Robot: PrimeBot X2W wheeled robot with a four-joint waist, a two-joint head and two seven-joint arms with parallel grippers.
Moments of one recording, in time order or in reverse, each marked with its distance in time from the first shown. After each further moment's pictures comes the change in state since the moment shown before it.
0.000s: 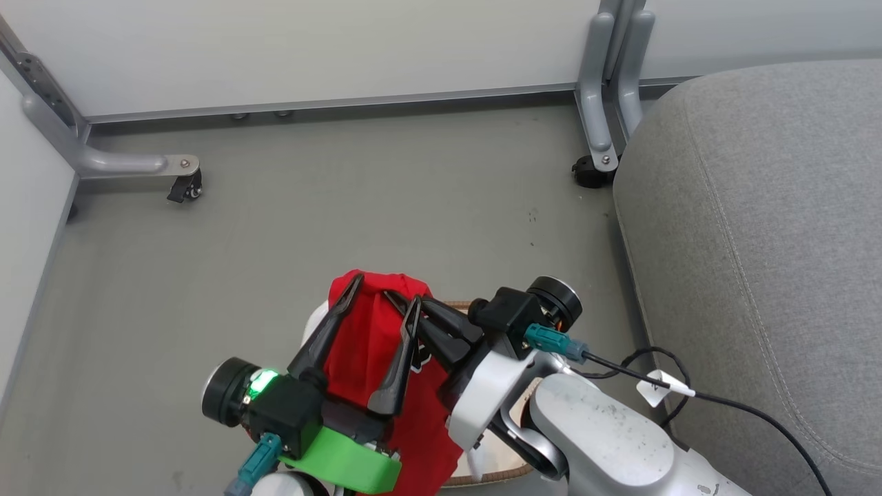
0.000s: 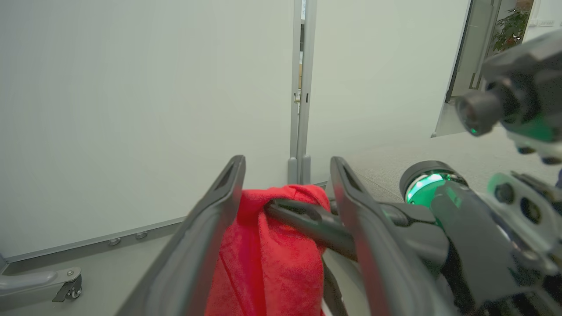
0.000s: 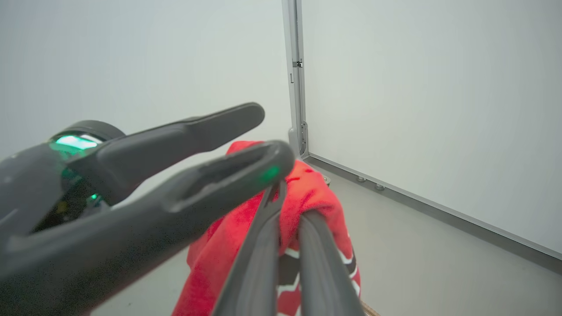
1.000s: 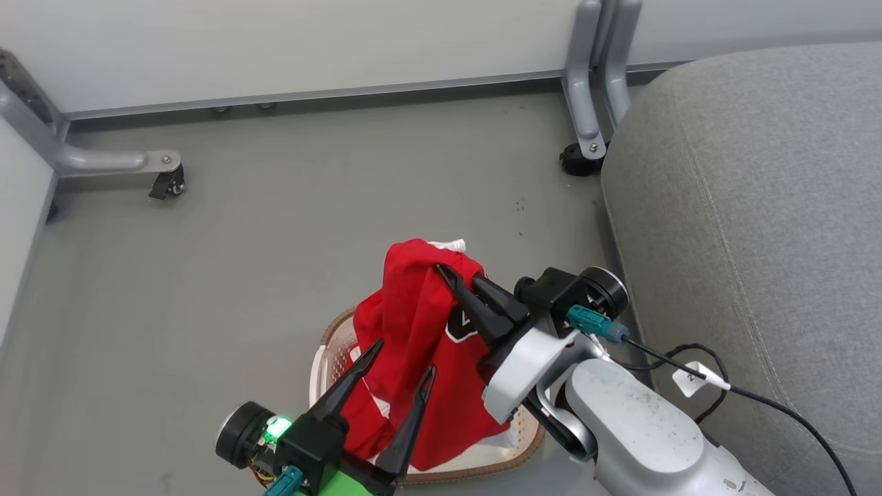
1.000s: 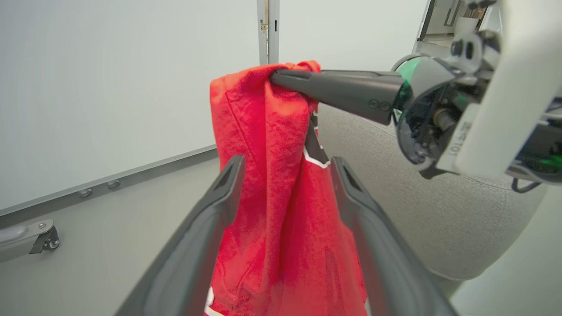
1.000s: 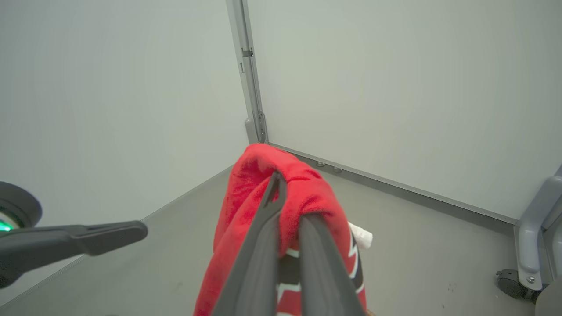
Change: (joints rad) left arm 0.076 0.099 -0.095 0.016 -0.022 -0.019 0.068; right arm 0.032 -0.021 -0.135 0.035 -0.052 0.000 -0.001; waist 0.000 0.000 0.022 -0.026
